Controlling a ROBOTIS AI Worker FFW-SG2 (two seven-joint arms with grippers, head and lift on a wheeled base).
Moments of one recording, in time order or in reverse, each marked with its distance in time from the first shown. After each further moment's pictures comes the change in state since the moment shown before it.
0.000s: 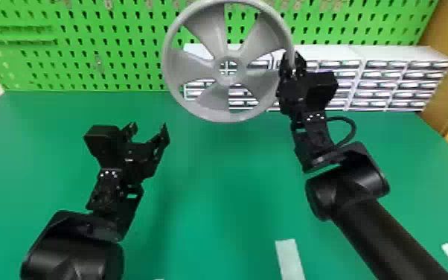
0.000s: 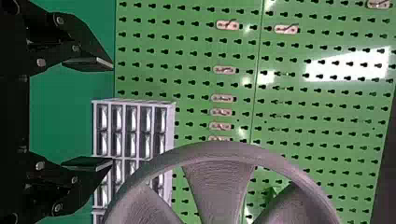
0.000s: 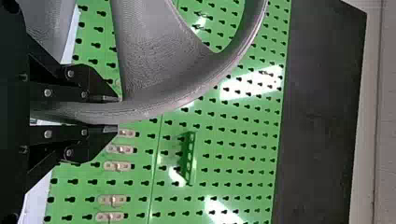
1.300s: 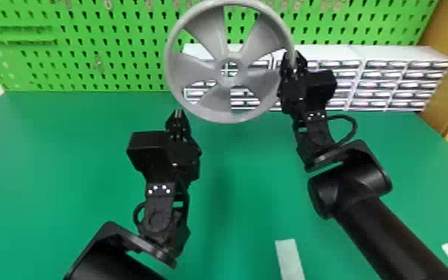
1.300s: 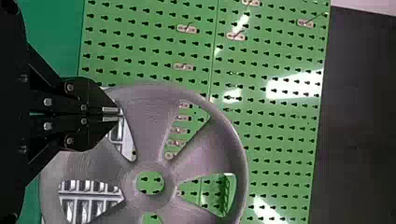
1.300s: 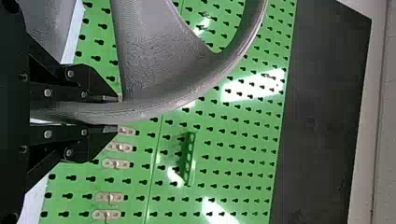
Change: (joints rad) left arm 0.076 -0.008 -0.272 -0.266 -0.109 0.006 0.411; right arm -0.009 -0.008 -0.002 0.006 0.024 0.011 -0.001
